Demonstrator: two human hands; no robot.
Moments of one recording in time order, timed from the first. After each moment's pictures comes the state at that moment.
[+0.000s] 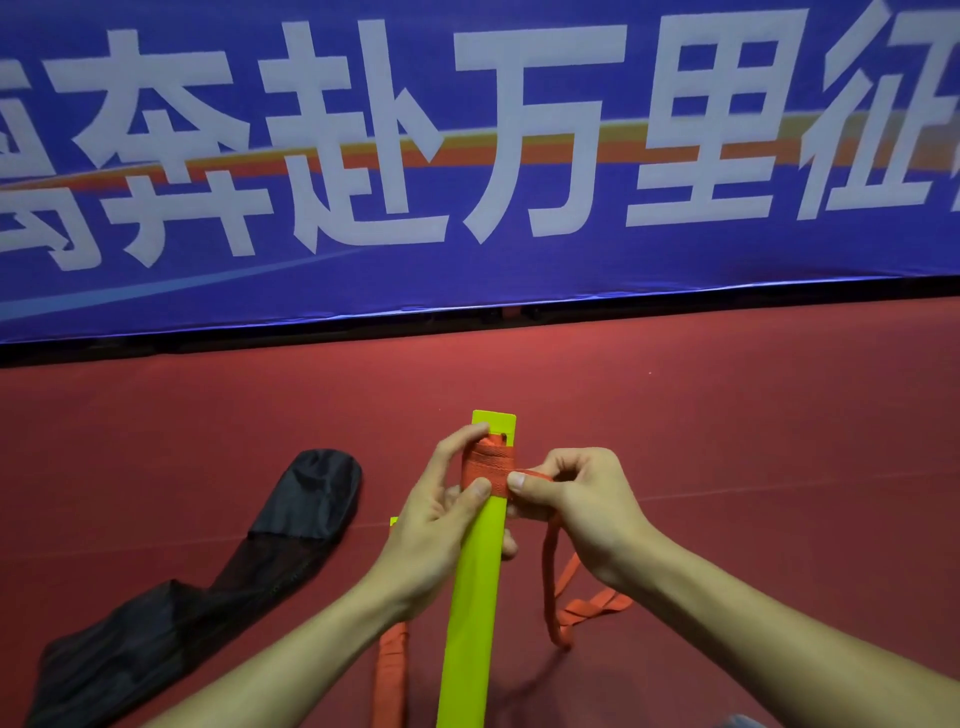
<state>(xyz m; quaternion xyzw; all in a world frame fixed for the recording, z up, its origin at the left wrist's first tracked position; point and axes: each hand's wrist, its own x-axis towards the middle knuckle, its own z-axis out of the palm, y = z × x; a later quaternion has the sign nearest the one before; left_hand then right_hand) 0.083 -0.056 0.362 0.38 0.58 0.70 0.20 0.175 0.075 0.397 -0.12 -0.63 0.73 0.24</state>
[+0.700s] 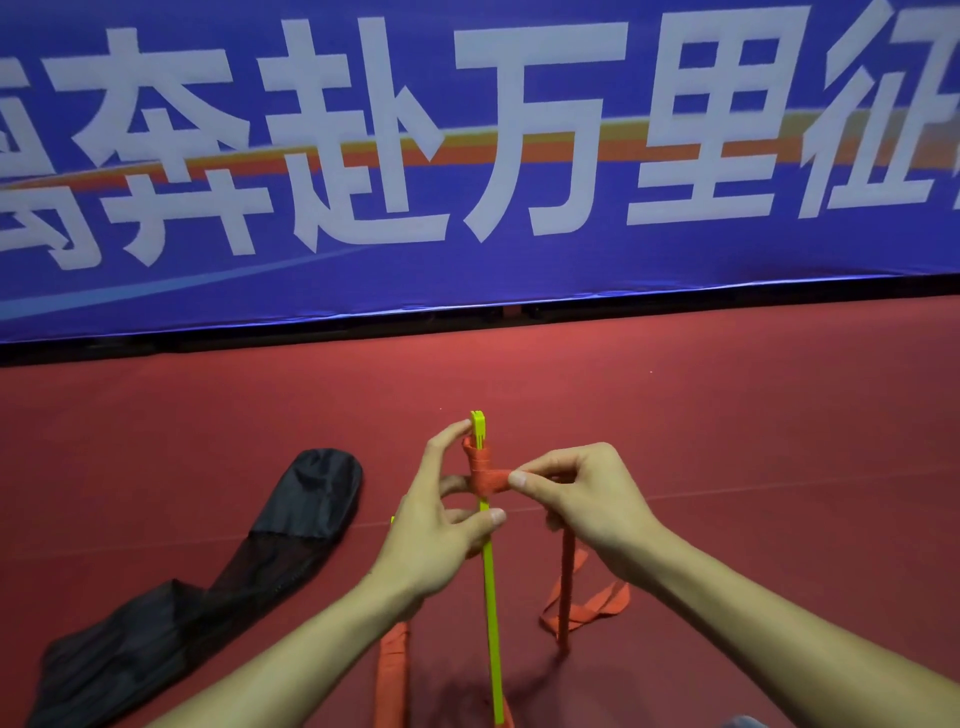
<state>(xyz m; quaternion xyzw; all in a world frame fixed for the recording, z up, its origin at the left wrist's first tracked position) 0.083 -0.058 0.364 0.33 0.68 0.63 0.14 0.176 0.087 0.397 -0.12 -0.77 0.58 0.22</state>
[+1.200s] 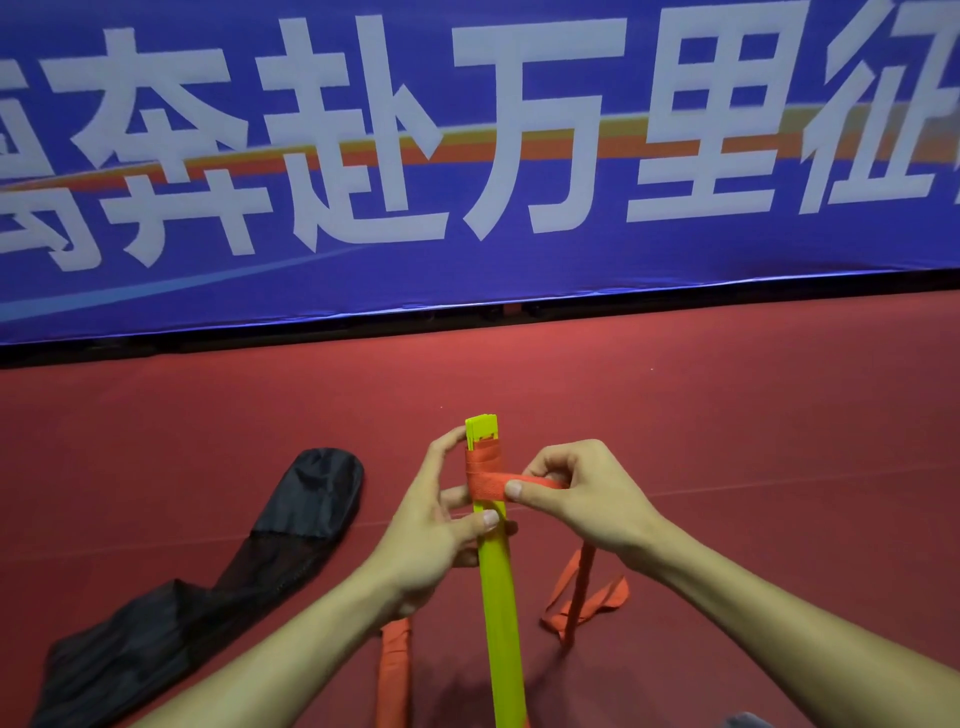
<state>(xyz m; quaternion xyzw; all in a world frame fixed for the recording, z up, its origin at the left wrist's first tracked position) 0.080 -0.059 0.363 0.31 0.64 0.65 0.26 0.173 0.099 0.394 -0.08 -0.85 0.49 0.20</state>
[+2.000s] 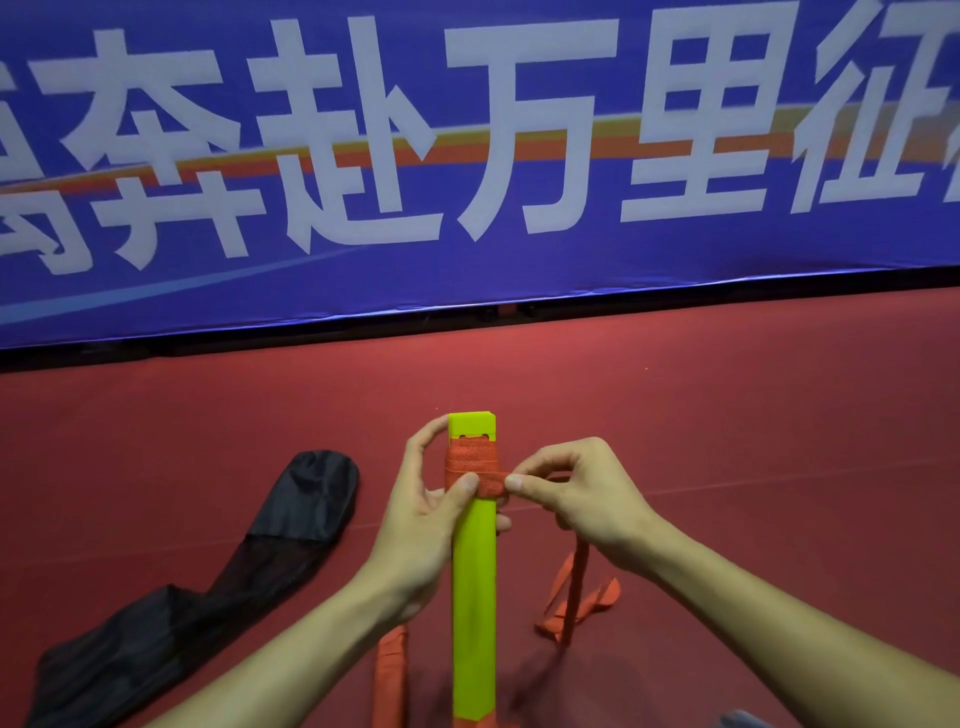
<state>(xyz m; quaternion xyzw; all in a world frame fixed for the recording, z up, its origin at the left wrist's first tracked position) 0.089 -0.051 0.368 0.29 0.57 0.75 0.20 0.176 0.097 0.395 -0.07 -0.80 0.56 0.21</state>
